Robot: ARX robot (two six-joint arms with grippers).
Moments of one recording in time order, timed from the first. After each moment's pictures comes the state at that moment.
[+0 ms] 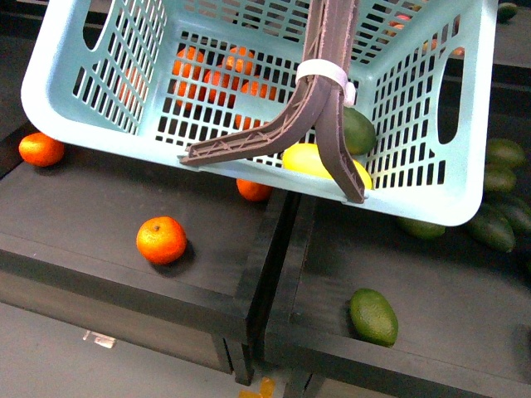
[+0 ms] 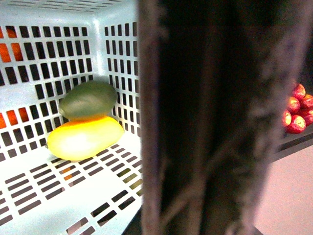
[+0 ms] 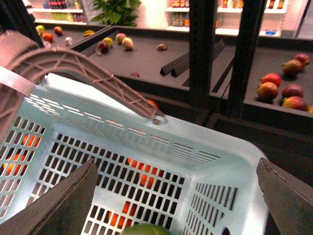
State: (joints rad) left arm -0.52 1.90 1.63 -0.38 0.27 -0.31; right arm 0.18 1.52 0.85 0.57 -0.11 0.08
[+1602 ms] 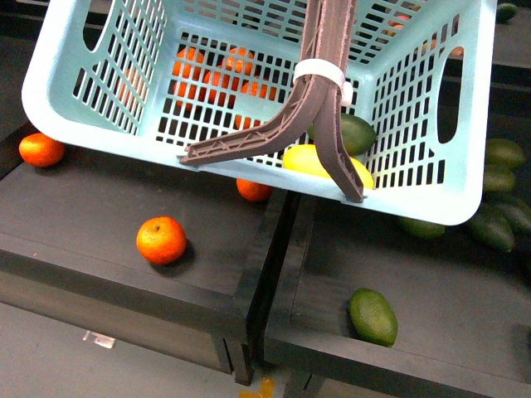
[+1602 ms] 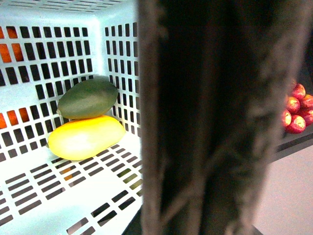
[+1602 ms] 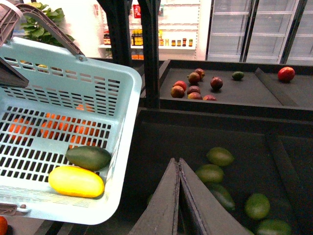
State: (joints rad) left arm -0.52 1.90 1.63 -0.38 0.27 -0.31; right arm 0.00 0.21 0.01 0.20 0.00 0.00
